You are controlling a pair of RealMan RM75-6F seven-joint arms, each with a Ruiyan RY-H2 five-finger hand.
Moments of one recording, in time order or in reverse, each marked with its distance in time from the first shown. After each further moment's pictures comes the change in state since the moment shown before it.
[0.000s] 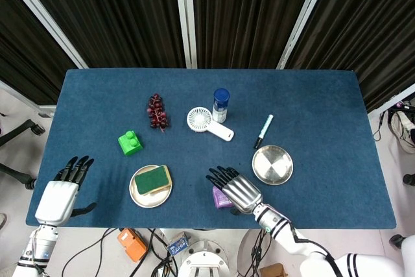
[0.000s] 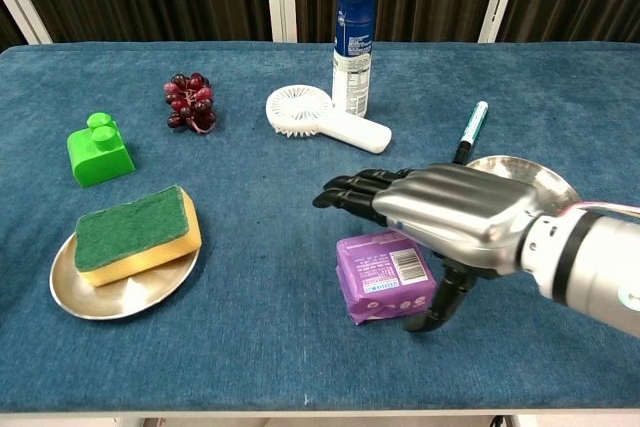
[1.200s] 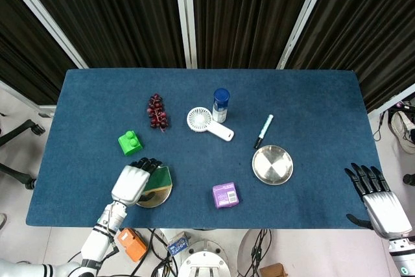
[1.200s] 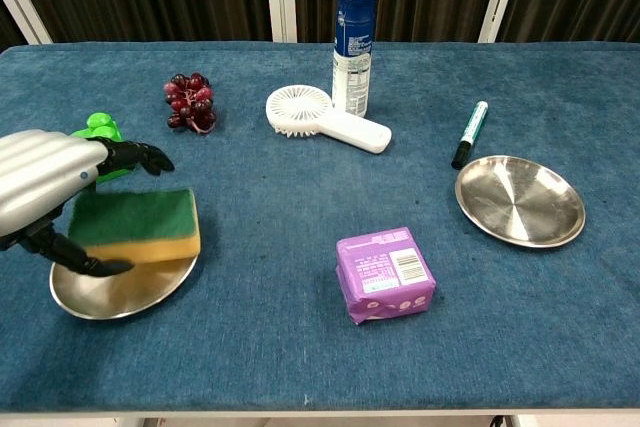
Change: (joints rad) left arm -0.277 -0.363 -0.085 0.067 -0.214 -0.228 0.294; right arm -0.486 0.529 -0.181 0.237 -0.371 0.658 0.661
